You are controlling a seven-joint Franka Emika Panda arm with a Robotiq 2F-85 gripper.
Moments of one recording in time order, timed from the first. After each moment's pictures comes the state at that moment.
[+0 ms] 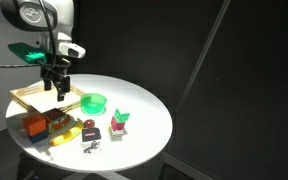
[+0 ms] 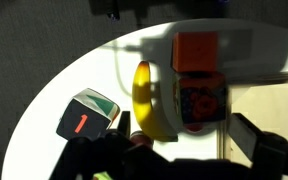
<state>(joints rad) -0.07 -0.16 -0.05 -2.57 -0.03 2.36 0.08</state>
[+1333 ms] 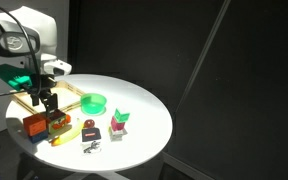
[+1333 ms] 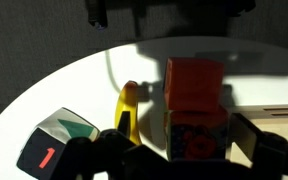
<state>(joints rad) -0.05 -0.07 -0.02 -2.73 -0.03 2.62 0.07</state>
